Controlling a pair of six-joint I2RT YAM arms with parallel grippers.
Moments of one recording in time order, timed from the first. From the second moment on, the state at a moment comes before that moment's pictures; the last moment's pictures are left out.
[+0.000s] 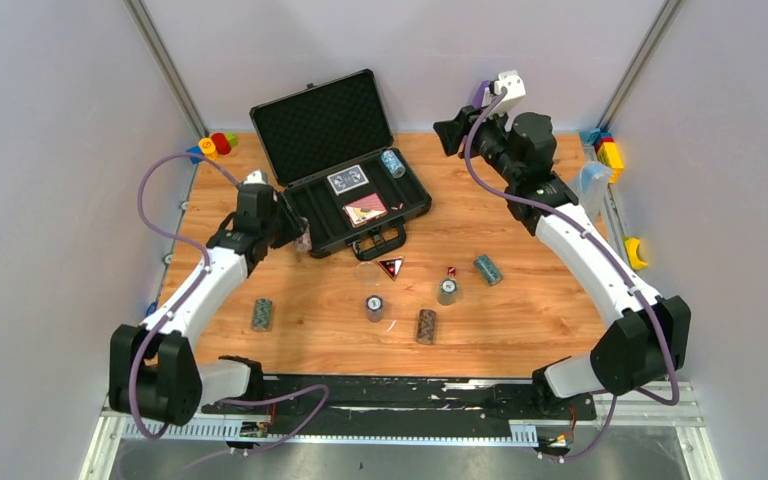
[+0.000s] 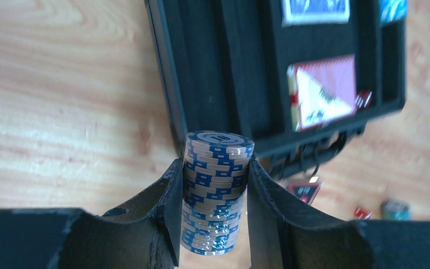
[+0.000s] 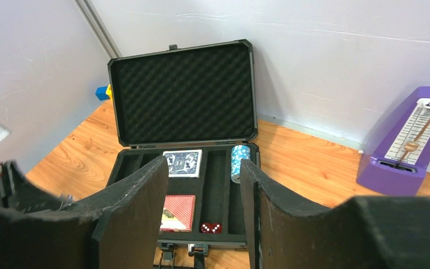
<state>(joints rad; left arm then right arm) -0.20 1.20 0.80 -0.30 -0.01 -0.62 0.37 1.43 1.32 0.13 -0.18 0.21</state>
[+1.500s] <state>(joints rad) -0.05 1.81 1.27 -0.16 0.03 -0.81 0.37 1.48 1.30 0.16 -0.14 0.23</state>
